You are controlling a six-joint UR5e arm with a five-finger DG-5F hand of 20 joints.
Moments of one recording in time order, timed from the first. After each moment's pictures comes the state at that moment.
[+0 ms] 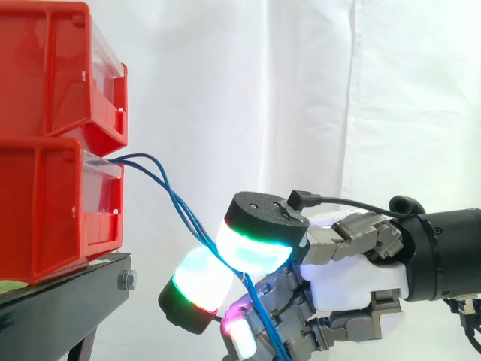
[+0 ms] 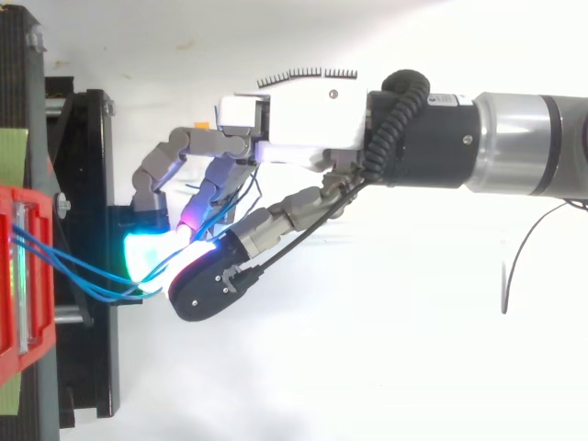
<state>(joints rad) 0.06 -2.40 -1.07 -2.91 -1.50 -0.11</state>
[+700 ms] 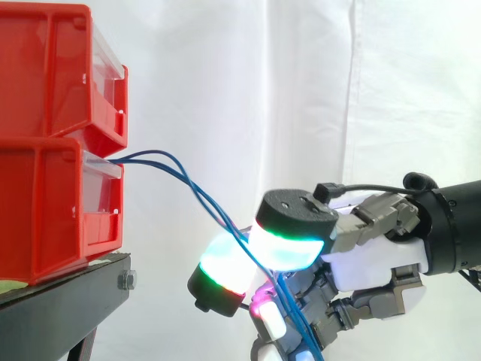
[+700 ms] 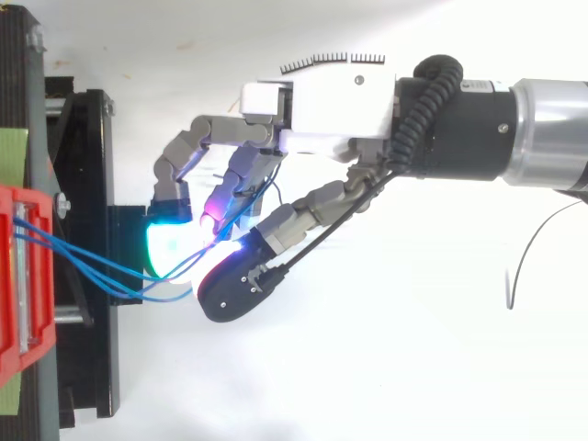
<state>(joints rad) 0.06 -2.36 -1.07 -3.04 -1.48 -0.12</state>
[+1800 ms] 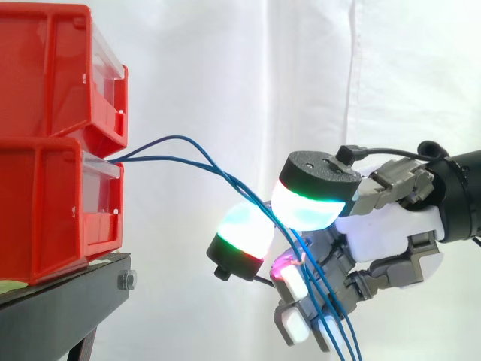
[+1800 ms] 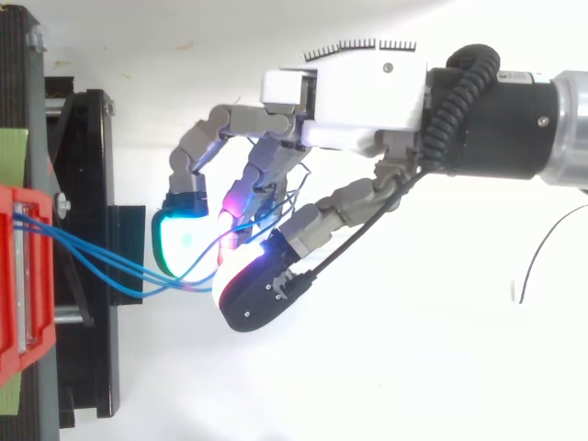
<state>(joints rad) 0.07 -2.32 -1.06 -3.13 -1.45 -0.09</state>
